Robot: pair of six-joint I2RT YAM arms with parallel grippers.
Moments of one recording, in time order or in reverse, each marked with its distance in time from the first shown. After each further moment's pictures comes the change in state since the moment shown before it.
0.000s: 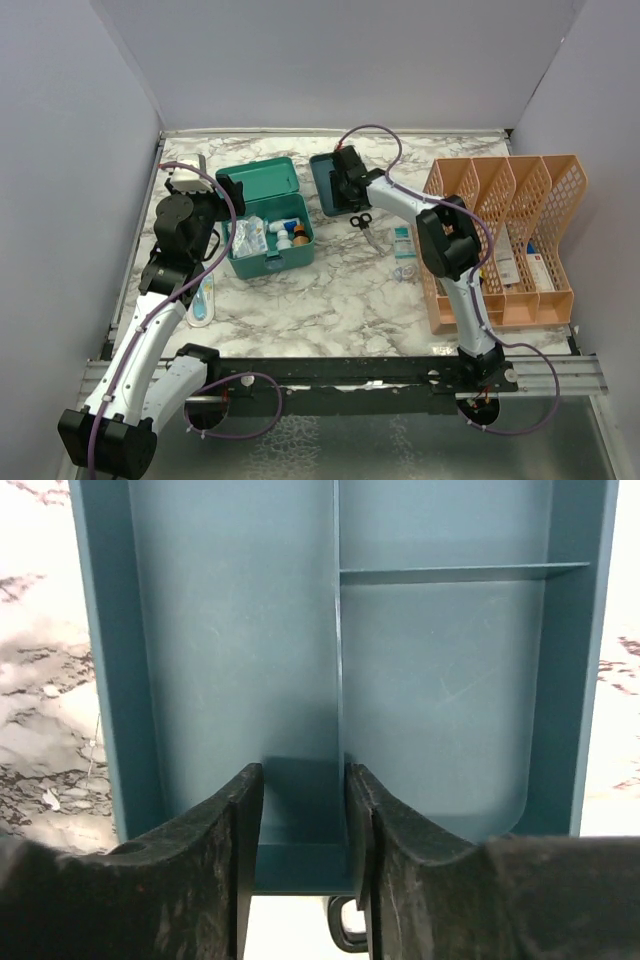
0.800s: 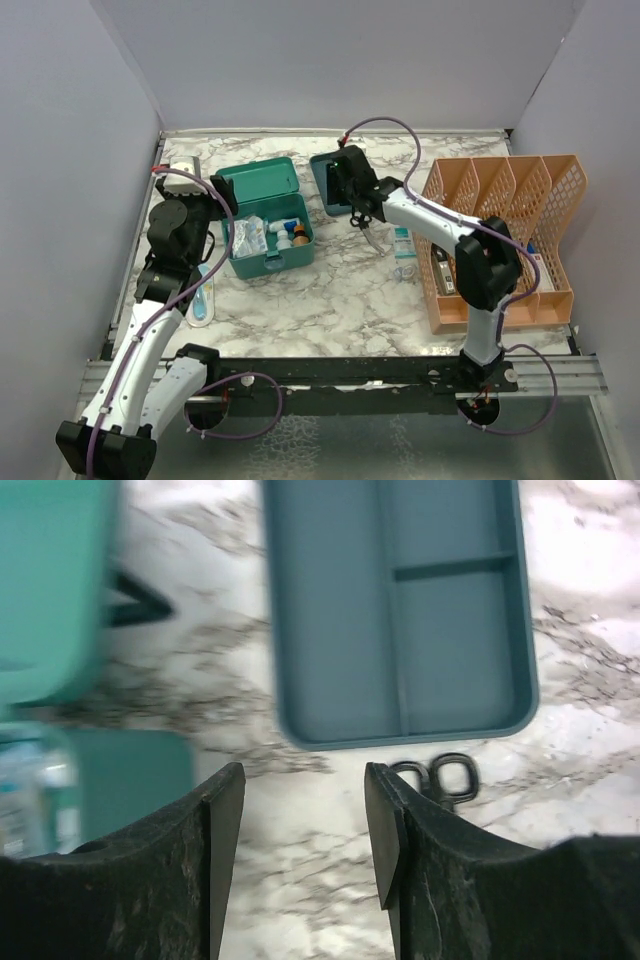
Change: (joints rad) left arm 0.000 -0.054 -0.003 0.018 -0.068 0.082; right arm 0.130 -0.417 -0.285 0.130 0.097 0.085
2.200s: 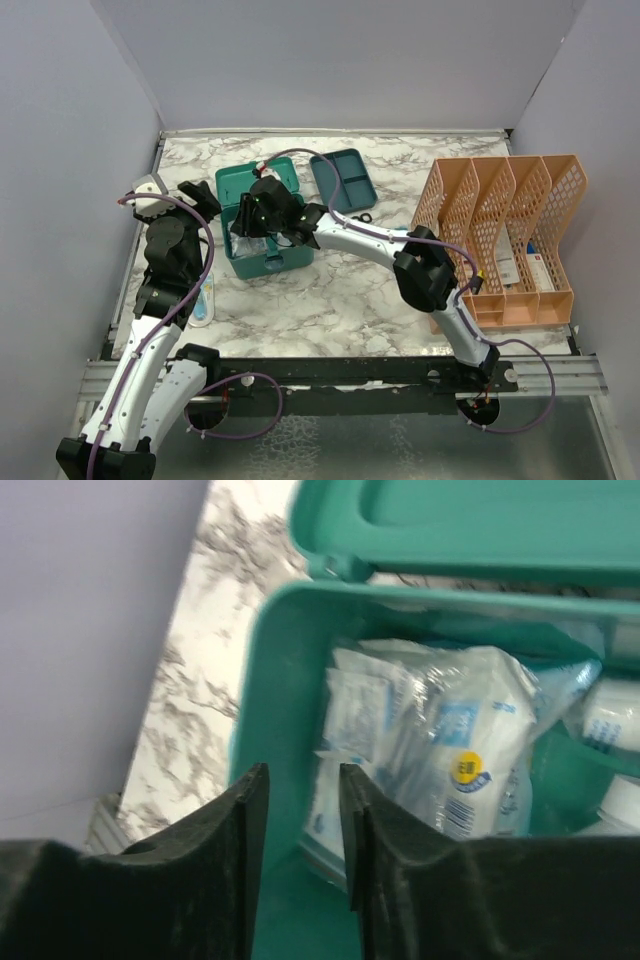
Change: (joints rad) left arm -0.001 -0.094 -0.087 0.024 -0.302 -0.261; right arm 0.292 0.372 0.390 0.112 -0.298 0.363
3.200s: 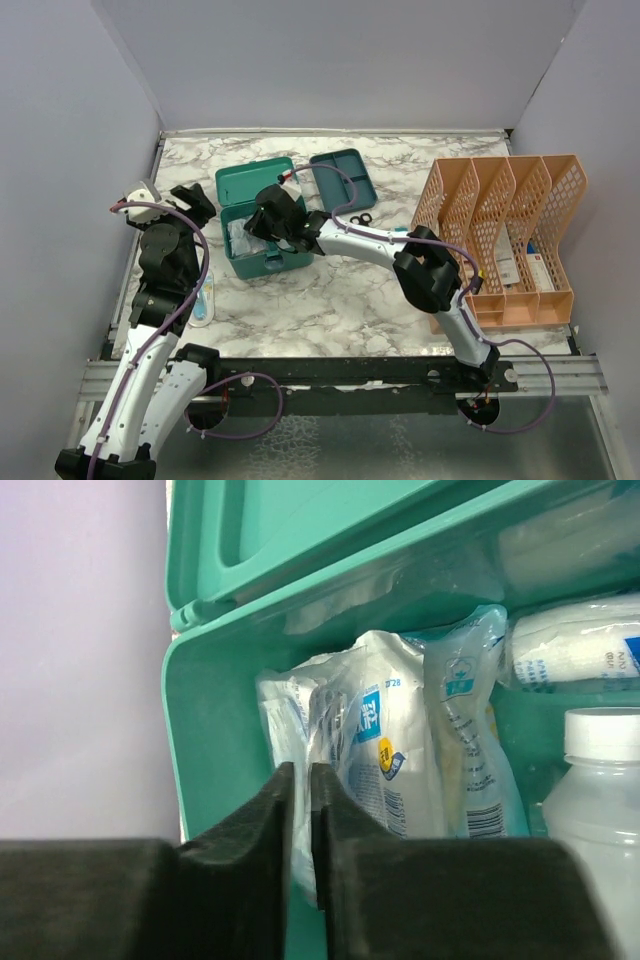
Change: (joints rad) left arm 0.000 -0.054 0.000 -0.033 -0.038 -0.005; right arm 0.000 -0.016 -0.123 0.034 0.172 0.338
